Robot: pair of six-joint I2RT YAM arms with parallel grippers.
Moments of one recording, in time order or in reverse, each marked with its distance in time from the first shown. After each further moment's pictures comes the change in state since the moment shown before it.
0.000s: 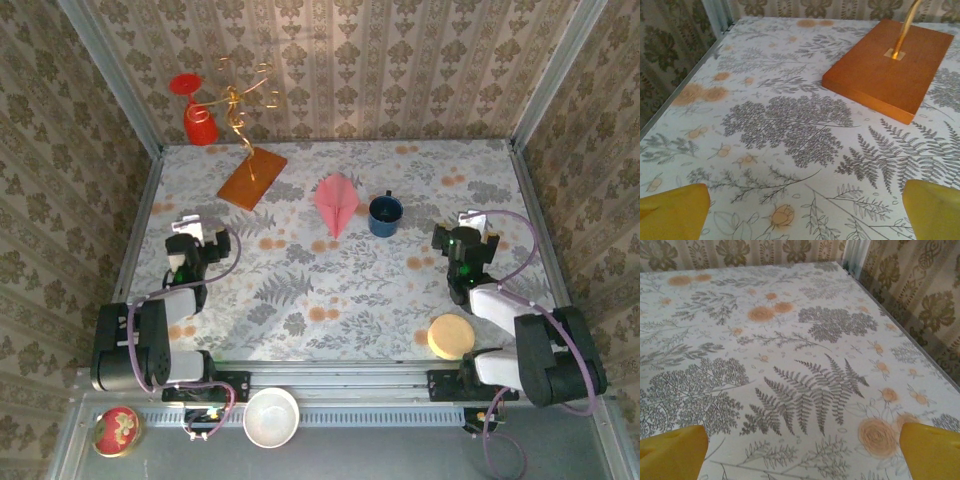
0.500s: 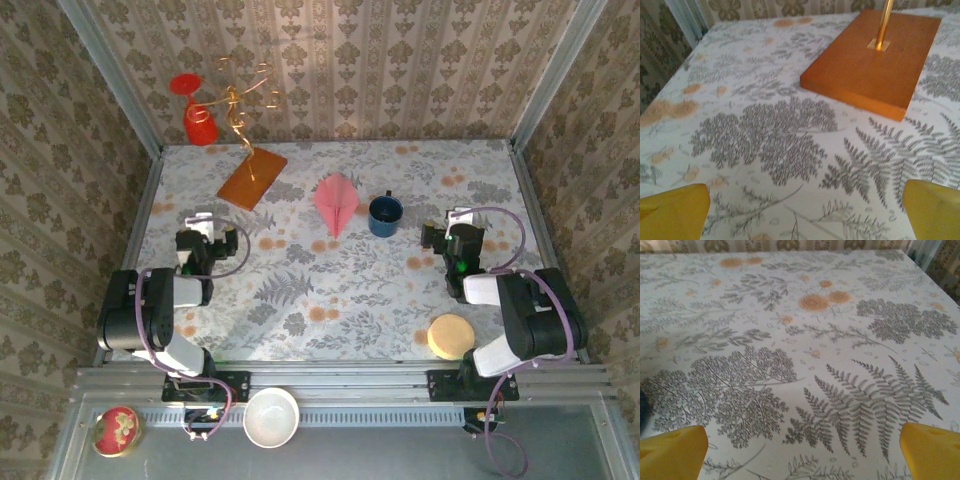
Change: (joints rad) left arm -0.043 0.207 0.043 0.174 0.002 0.073; right arm -0.042 0.237 0.021 0.230 -0.232 -0.051
